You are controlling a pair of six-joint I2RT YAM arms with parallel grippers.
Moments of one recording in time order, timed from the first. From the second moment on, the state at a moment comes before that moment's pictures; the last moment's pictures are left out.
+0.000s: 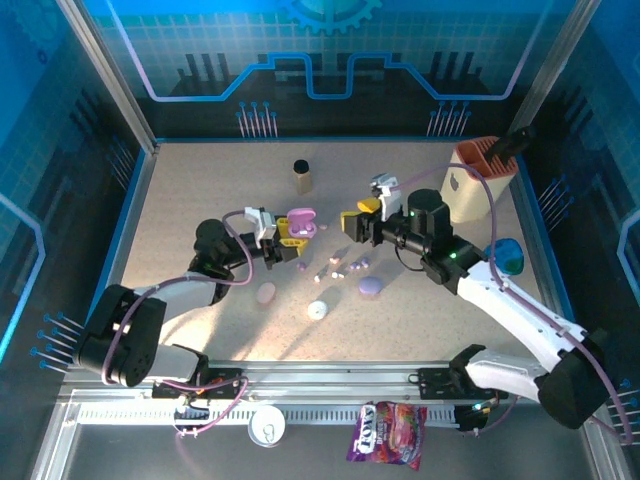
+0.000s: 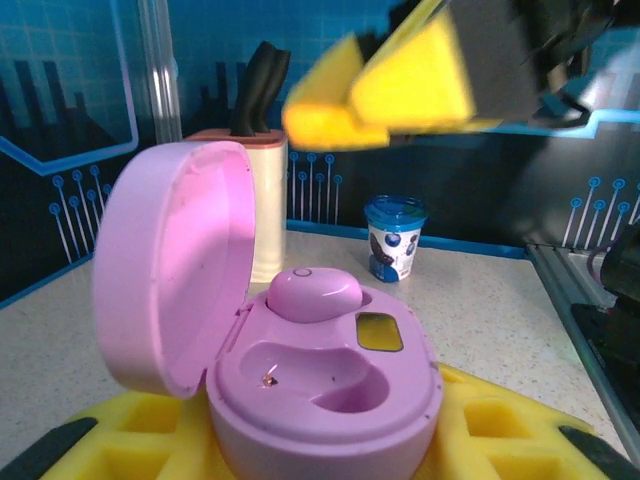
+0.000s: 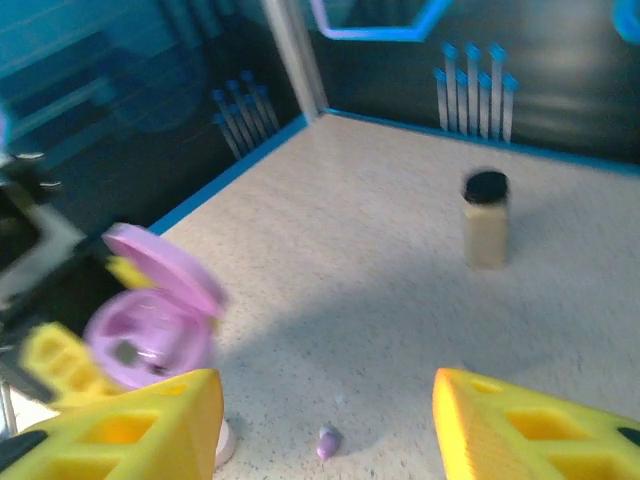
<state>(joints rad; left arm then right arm) -0.27 1.37 0.47 1.02 0.96 -0.09 0.55 1.14 0.88 -0.06 -0.26 0.26</state>
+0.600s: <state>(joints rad) -0.18 1.36 0.42 1.21 0.93 -0.20 0.60 1.81 1.13 -0.18 -0.40 0.53</state>
